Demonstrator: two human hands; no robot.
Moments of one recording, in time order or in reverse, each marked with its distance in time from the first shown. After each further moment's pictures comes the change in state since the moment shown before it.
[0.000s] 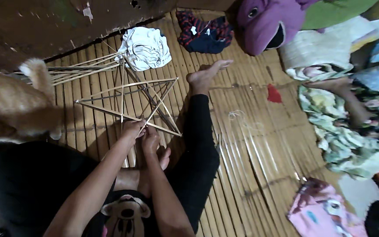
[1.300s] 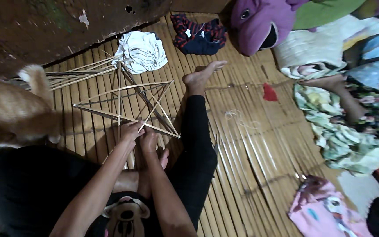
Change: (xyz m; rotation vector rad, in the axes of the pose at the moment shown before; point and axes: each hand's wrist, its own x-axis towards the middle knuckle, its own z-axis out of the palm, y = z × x) left_hand -0.007 -0.004 0.006 -0.153 0.074 0.083; right_hand 0.011 -0.003 -0.002 -0.037 -0.083 0.036
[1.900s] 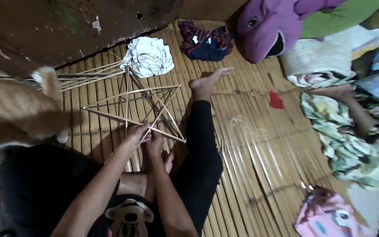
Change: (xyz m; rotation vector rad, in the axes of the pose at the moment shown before) left_hand 0.016 0.001 -0.014 0.067 -0.209 -0.091; right_hand 0.000 0.006 -0.004 0.163 -0.051 0.081
